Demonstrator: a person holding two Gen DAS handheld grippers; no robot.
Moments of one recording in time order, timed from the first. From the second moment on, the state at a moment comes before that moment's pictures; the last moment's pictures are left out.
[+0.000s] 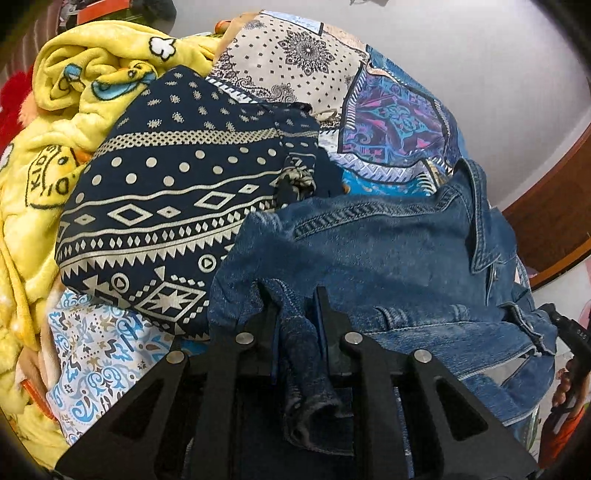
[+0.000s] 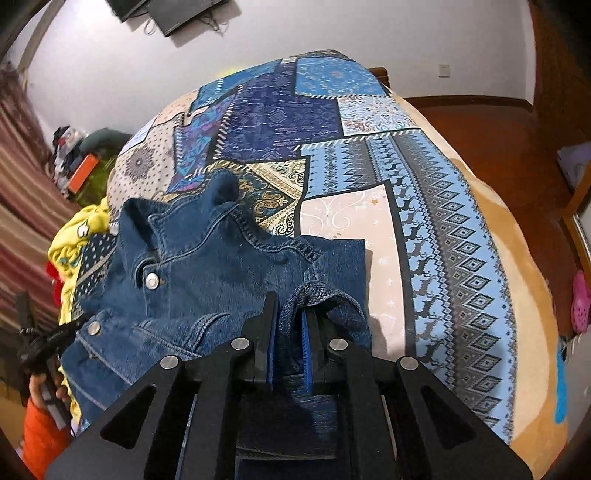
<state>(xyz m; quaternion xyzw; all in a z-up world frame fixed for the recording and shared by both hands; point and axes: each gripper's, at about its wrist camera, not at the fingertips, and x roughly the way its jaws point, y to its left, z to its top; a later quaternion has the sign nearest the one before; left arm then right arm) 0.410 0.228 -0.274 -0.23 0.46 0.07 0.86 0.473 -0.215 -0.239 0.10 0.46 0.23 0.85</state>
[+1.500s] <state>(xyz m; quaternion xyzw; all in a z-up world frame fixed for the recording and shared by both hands) 0.338 0.117 -0.236 -0.03 0.48 0.00 0.87 0.367 -0.166 -0.227 -0.07 0.45 0.27 0.85</state>
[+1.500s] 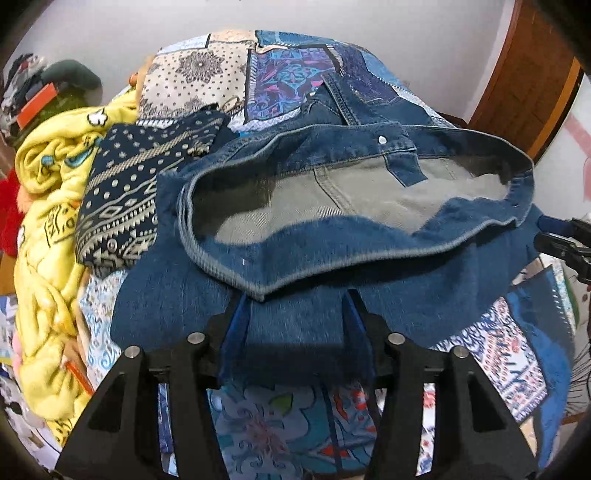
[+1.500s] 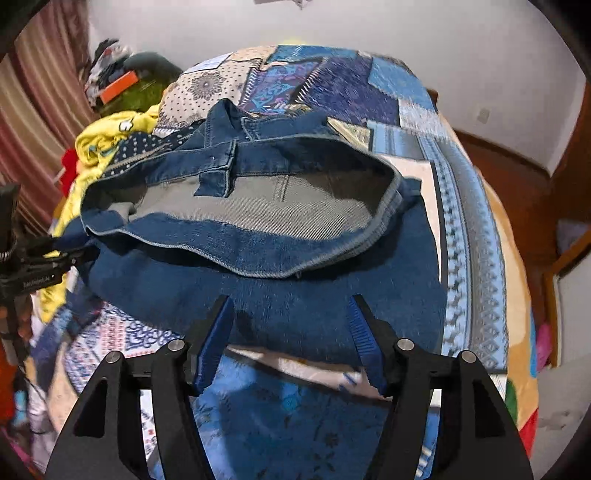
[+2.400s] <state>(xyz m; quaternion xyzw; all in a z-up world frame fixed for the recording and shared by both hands) 0.423 0.236 -0.187 -0.13 0.39 0.14 0.90 0.453 -0.143 -0.188 -0.03 0.38 0.18 0.91</state>
